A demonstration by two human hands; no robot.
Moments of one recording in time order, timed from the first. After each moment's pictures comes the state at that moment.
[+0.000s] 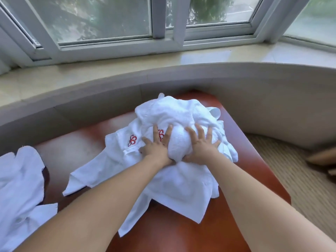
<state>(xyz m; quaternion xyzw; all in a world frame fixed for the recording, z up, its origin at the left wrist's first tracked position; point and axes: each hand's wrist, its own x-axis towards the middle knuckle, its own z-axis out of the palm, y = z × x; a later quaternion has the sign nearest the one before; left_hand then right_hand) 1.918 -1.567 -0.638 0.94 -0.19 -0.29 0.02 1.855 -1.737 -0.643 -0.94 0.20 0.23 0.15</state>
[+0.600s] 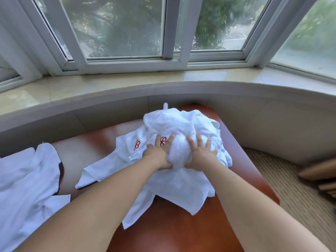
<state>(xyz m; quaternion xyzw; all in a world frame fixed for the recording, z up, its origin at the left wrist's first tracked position) 1.894 -1.512 -0.595 0.91 -0.26 -0.31 0.03 1.820 -1.686 -0.580 -0.94 0.21 0.26 0.08</state>
